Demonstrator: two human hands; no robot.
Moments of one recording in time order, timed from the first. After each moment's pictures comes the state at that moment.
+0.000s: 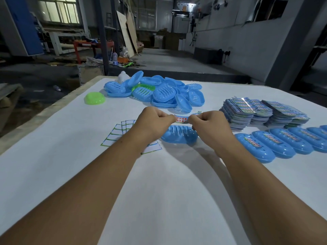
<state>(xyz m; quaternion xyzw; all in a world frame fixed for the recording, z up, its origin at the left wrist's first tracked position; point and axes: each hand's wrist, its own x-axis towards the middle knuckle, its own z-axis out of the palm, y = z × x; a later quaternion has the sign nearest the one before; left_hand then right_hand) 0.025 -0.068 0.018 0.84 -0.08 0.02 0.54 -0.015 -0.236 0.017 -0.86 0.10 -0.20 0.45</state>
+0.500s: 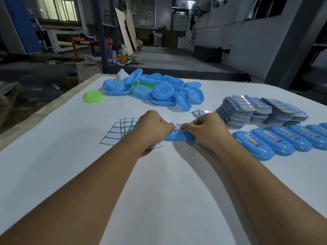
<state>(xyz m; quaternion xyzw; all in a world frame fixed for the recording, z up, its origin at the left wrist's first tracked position) 0.026 -0.069 0.008 0.90 -0.07 0.01 0.43 -0.010 -0.237 0.006 -0.91 0.10 -0.16 0.38</state>
